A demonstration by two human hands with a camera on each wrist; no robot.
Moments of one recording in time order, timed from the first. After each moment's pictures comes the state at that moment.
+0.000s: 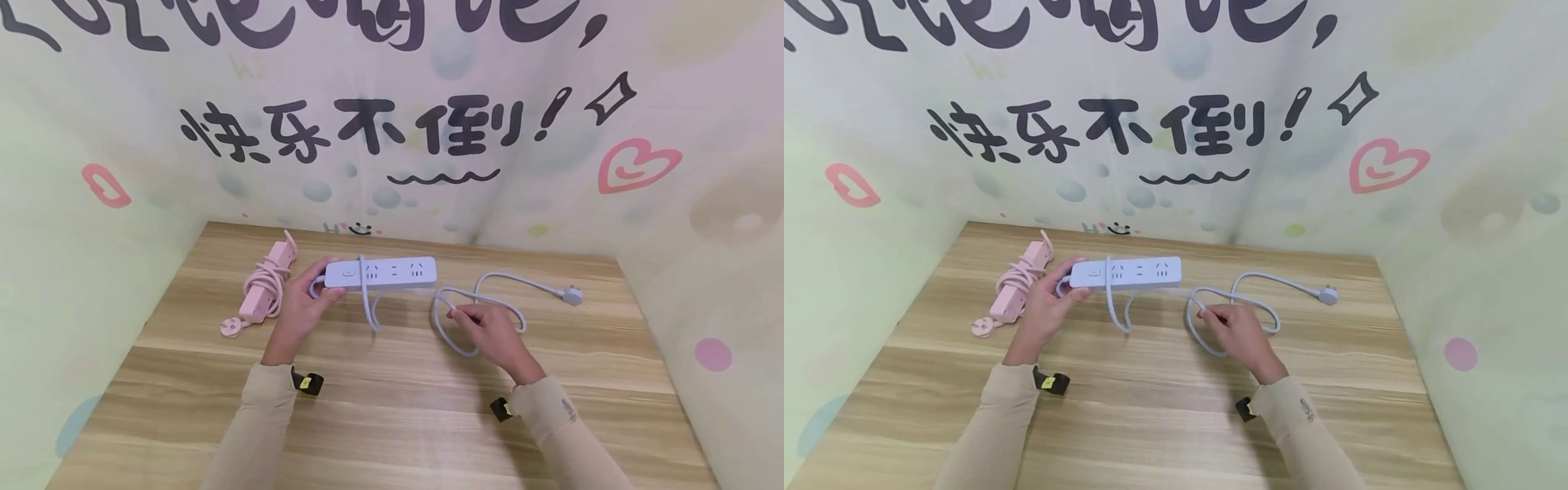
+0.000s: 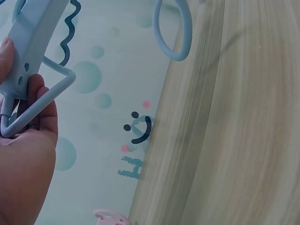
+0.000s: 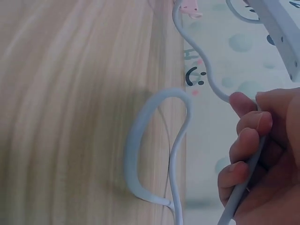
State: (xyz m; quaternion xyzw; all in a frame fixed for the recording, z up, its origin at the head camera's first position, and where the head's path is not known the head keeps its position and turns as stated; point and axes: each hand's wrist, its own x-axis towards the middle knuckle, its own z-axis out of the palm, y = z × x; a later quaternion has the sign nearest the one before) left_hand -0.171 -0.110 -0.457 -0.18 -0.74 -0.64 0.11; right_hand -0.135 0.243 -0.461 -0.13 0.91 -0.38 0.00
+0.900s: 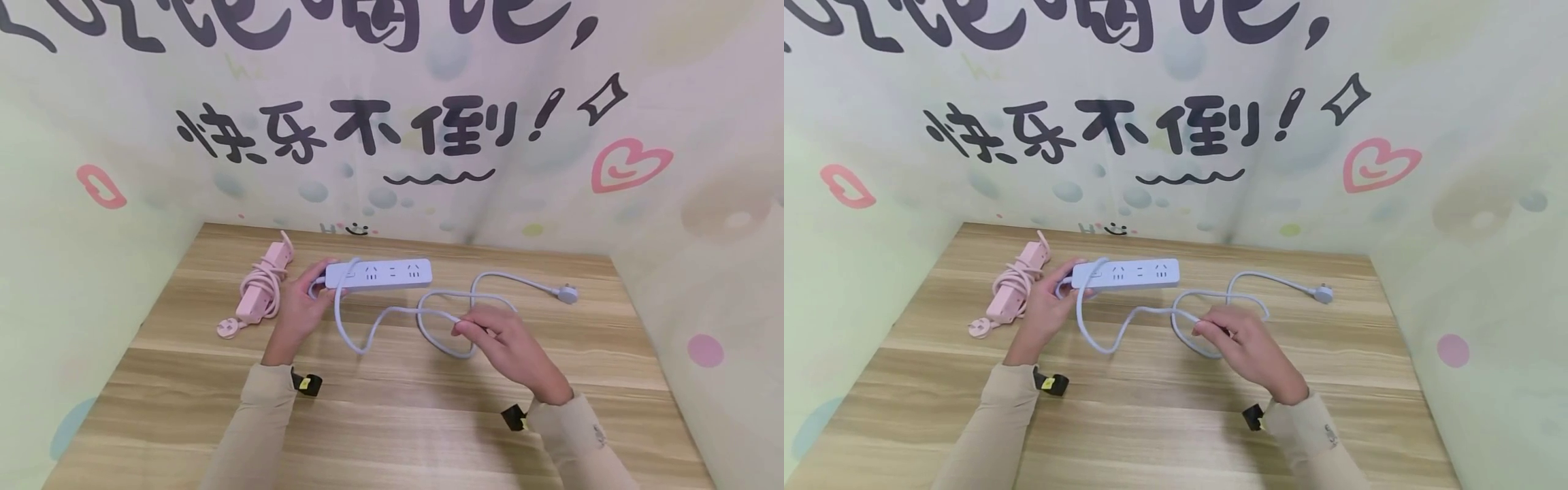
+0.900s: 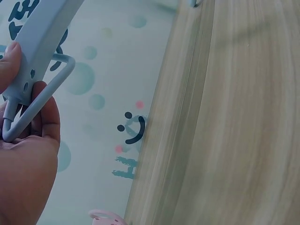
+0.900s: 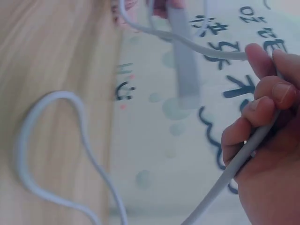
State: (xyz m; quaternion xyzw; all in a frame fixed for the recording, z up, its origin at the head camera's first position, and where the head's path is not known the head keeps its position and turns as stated) left_hand -0.172 -0.105 -0.459 -0.12 -0.77 -0.62 0.09; right_hand -0.097 0.248 -0.399 -0.30 0.85 -0.43 -0.06
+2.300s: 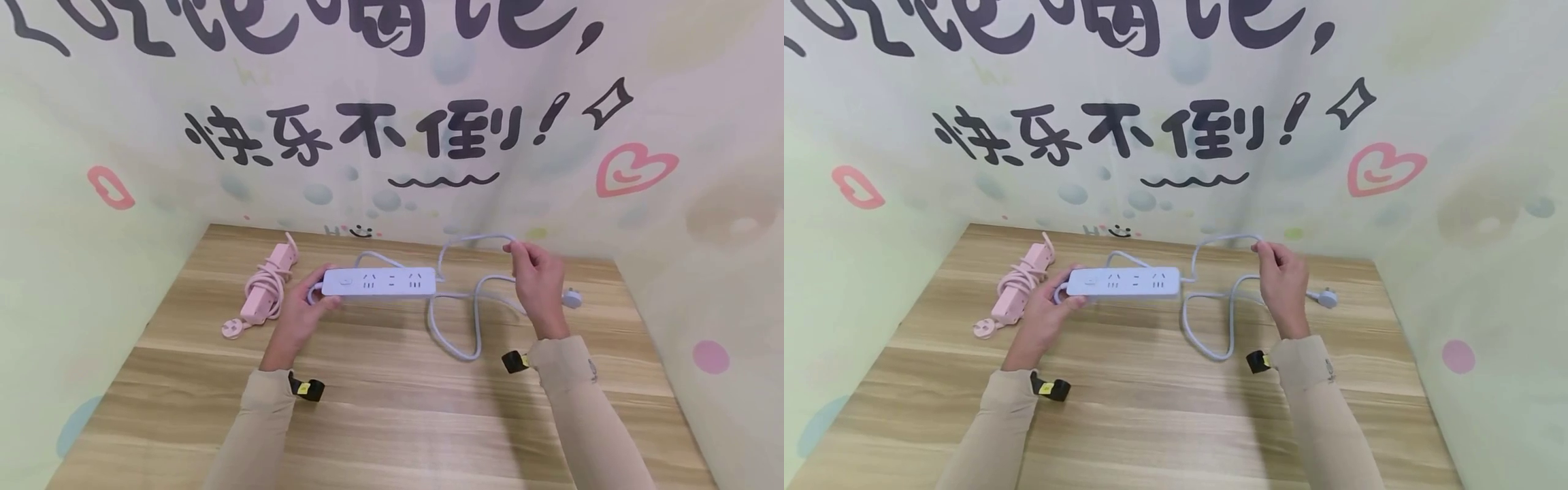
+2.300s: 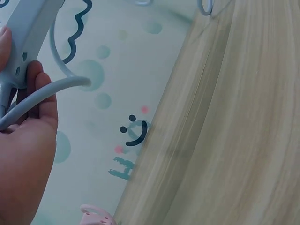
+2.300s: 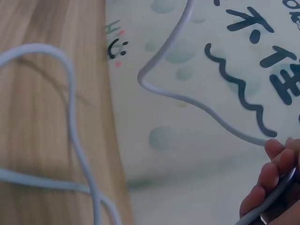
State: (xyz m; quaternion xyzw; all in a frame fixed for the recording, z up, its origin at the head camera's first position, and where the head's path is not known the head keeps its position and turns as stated) left_hand -0.161 -0.114 -0.458 -0.09 -0.75 -0.66 0.02; right_hand -0.181 0.278 -0.395 0.05 0.84 -0.51 -0.19
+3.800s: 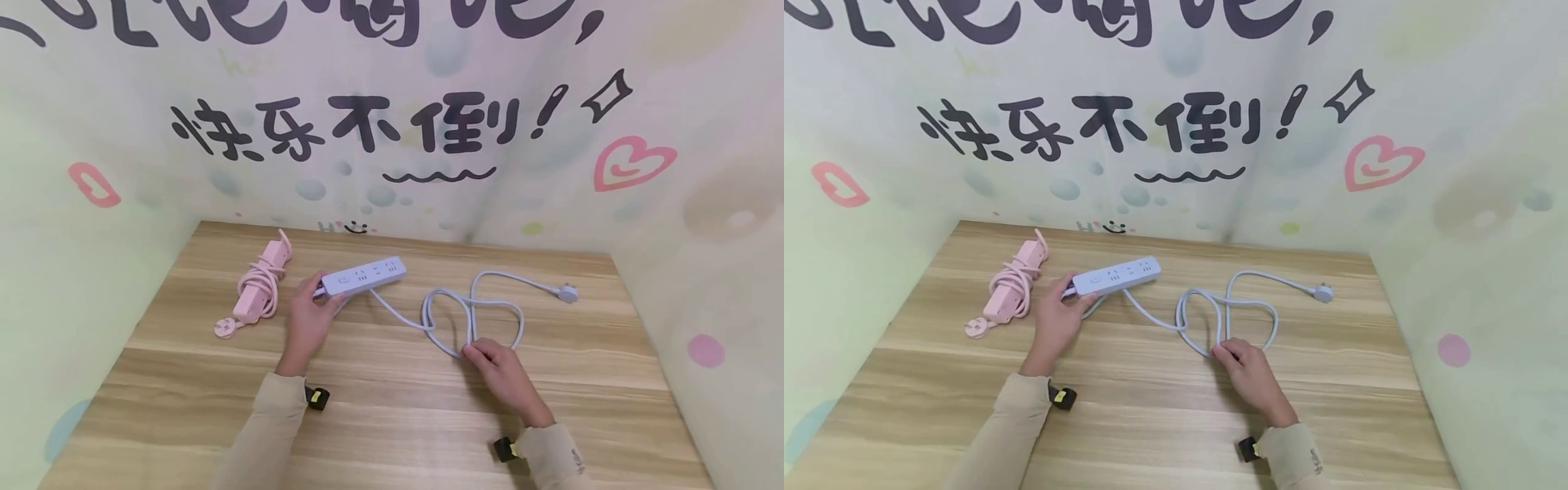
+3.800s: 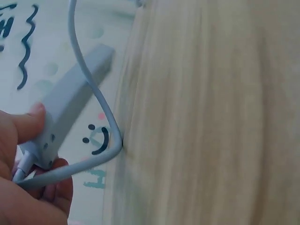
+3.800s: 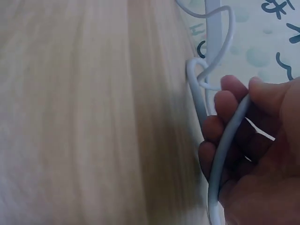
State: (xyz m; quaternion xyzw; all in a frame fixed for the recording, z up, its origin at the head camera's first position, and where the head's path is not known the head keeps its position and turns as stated) left_hand -0.167 -0.089 -0.496 0.03 -0.84 -0.53 0.09; right_hand -0.081 0.265 -0.503 -0.06 0.89 -0.44 0.02
